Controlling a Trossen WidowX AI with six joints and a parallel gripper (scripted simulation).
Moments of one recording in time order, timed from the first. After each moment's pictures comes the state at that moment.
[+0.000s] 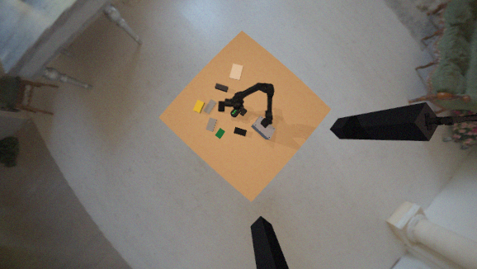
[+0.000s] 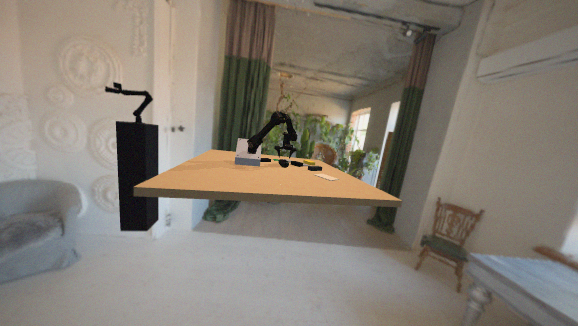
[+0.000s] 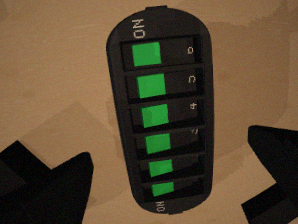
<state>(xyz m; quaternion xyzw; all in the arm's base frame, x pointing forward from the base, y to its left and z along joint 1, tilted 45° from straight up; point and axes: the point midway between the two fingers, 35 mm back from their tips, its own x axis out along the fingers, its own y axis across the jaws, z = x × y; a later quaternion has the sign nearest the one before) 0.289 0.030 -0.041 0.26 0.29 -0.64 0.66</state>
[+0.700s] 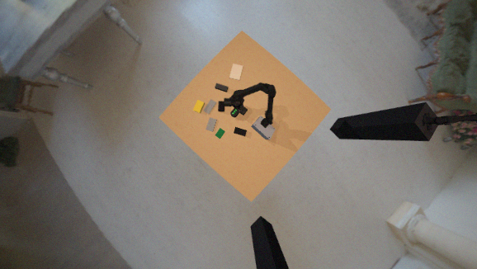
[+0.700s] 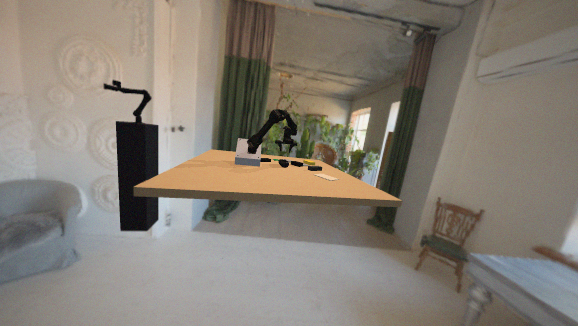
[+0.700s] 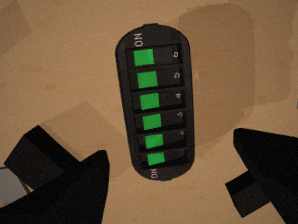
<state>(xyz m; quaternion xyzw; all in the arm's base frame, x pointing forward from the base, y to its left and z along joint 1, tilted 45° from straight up) 0.287 0.064 -0.007 0.26 0.29 -0.64 0.66</state>
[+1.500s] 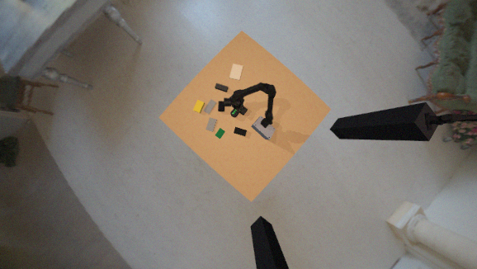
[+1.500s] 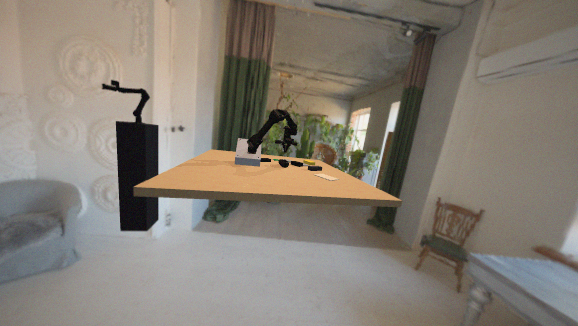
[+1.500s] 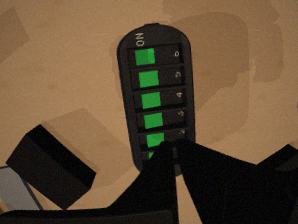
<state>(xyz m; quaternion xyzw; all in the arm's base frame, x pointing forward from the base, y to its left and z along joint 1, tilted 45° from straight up) 0.288 0.065 -0.006 0.26 0.29 -0.64 0.66</state>
